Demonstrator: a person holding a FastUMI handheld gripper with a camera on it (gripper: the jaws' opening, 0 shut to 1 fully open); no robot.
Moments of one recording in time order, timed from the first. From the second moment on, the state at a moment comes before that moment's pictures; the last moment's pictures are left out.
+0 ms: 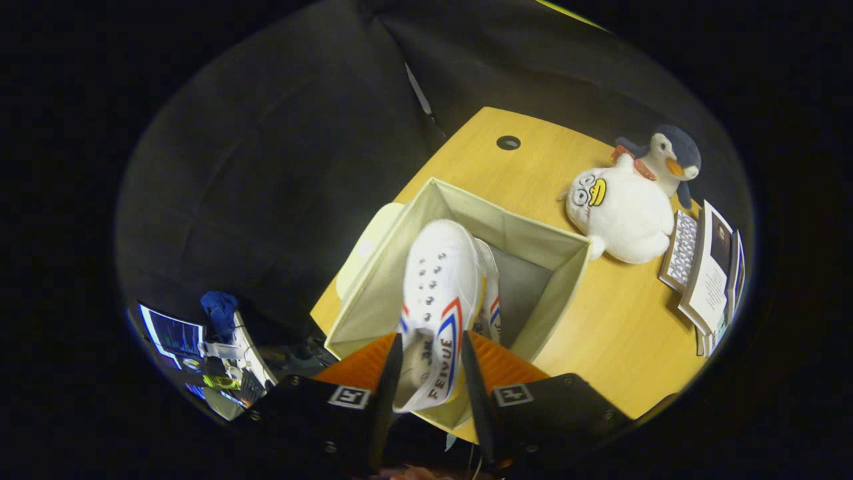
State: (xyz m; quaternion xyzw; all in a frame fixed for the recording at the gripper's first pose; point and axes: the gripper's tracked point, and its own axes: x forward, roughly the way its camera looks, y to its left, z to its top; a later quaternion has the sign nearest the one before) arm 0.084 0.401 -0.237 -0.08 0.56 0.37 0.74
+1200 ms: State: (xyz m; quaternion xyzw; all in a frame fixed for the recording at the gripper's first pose) arm 0.160 0.172 -0.062 0.02 0.29 0.22 0.93
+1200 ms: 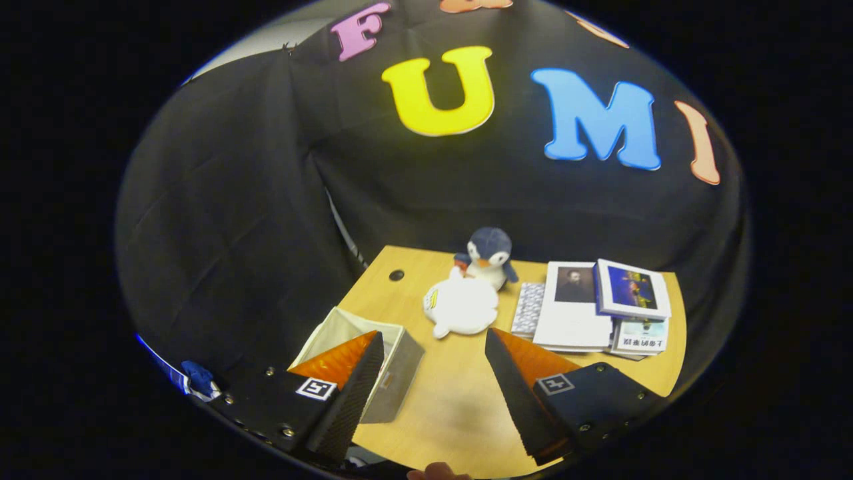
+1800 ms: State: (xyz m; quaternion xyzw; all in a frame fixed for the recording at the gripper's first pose) arm 0.112 0.028 0.016 0.02 0.02 0.08 1.00
